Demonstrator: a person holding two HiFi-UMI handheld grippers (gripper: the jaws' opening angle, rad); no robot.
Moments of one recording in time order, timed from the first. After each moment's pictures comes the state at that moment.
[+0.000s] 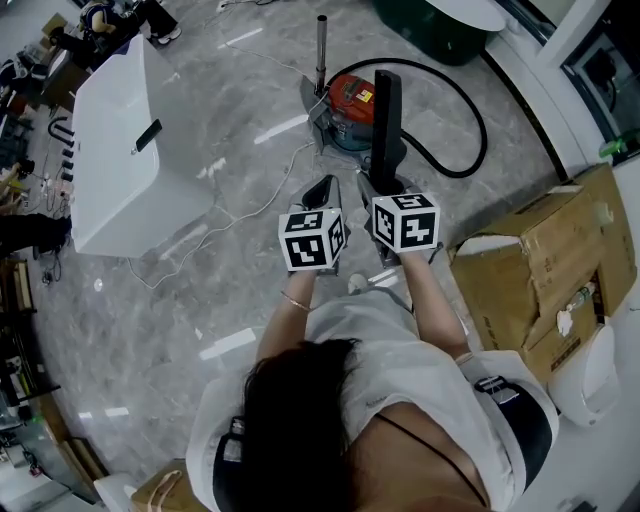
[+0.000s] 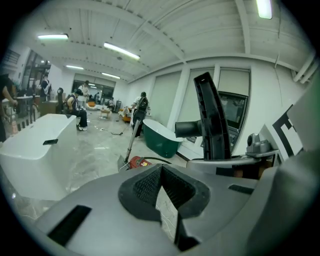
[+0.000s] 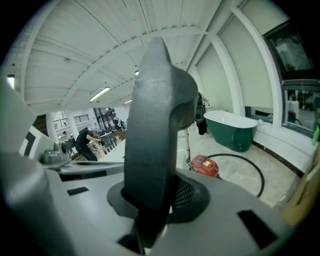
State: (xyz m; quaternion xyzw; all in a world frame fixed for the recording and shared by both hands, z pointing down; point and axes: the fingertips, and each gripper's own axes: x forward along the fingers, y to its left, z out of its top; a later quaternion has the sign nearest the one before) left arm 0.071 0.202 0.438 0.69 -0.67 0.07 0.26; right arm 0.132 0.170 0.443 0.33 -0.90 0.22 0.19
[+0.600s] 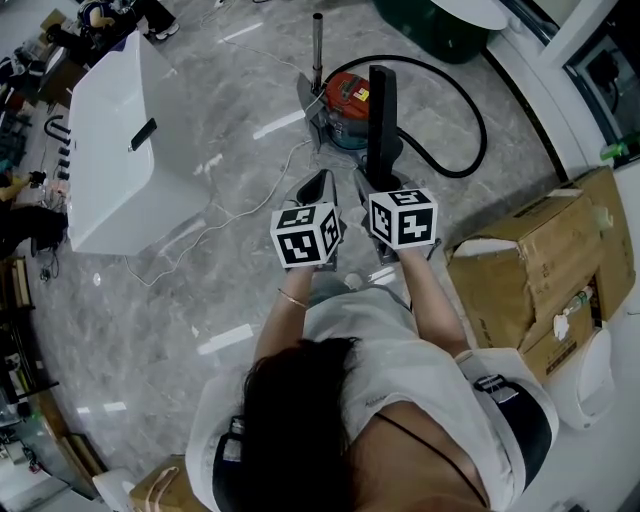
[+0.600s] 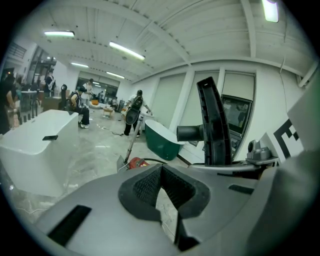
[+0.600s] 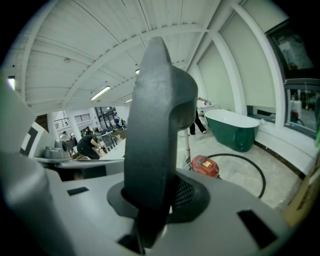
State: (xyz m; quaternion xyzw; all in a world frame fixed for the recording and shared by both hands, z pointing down) left arm 0.069 0.175 0.438 0.68 -0.68 0.05 0.27; right arm 0.134 0.145 0.447 0.32 -0.90 0.22 0.20
